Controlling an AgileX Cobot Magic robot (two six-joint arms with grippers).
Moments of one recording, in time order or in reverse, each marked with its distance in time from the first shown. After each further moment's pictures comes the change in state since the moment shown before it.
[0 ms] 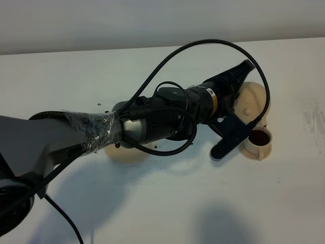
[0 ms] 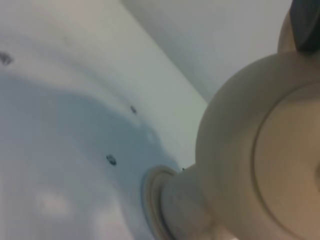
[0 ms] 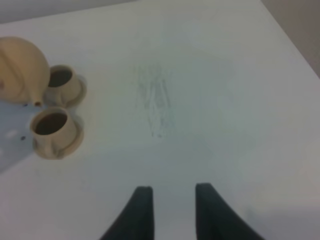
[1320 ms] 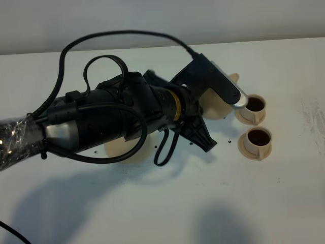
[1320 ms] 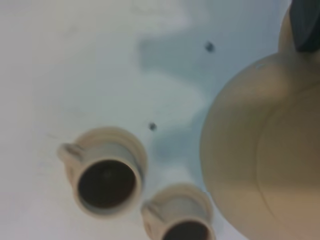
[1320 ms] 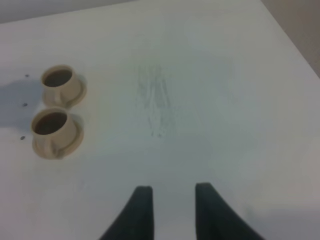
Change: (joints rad) left arm 0.000 -0.298 0.189 -0.944 0.291 -0.718; right arm 0.000 0.000 0.000 0.000 0.000 0.000
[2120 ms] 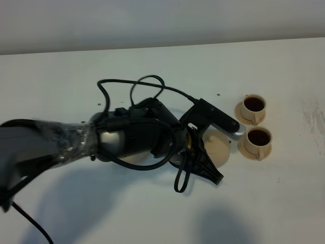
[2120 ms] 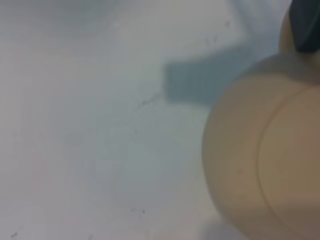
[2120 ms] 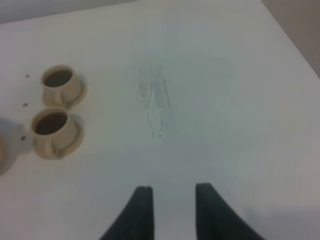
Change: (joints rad) left arm 0.000 0.204 0.000 -0.291 0.038 0.049; right arm 0.000 0.000 0.000 0.000 0.000 0.000
